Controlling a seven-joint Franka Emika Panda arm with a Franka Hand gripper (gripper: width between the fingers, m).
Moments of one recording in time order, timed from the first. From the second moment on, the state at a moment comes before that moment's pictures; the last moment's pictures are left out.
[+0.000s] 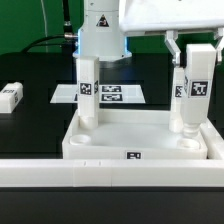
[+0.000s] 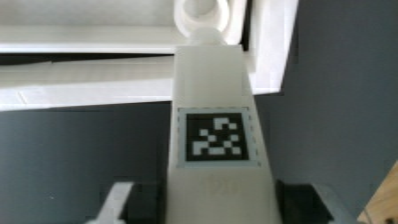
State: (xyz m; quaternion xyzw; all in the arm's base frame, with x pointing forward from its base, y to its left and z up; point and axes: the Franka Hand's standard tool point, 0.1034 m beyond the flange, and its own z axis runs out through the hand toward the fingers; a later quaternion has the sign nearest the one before) arm 0.617 0.090 0.145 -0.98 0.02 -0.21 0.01
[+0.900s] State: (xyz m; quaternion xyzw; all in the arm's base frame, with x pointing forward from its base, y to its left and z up) arm 0.608 0.092 0.134 -0.98 -0.01 -0.20 0.00
